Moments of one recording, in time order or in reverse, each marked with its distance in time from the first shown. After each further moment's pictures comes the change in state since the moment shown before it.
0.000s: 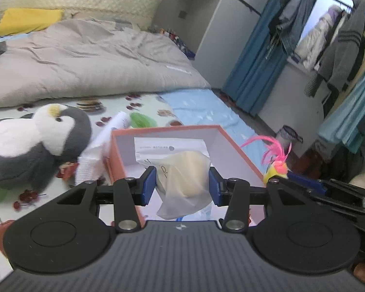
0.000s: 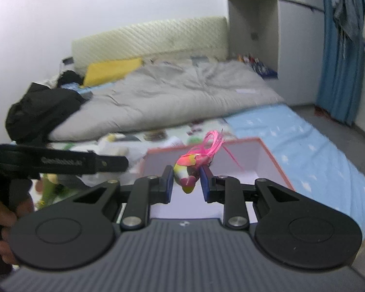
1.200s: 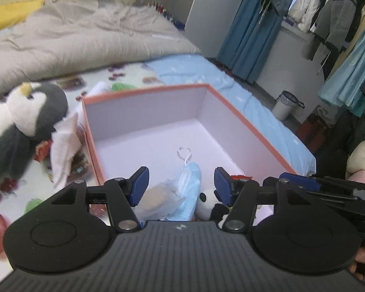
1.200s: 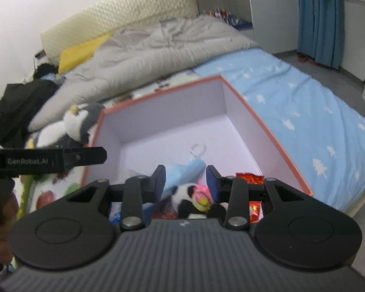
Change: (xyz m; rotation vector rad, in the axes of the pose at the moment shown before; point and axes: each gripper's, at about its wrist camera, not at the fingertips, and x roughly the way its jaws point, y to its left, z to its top) left arm 0.054 -0.024 -0.037 0.095 0.108 0.003; right arm 0.022 -0.062 -0.054 0.168 0.145 -0.026
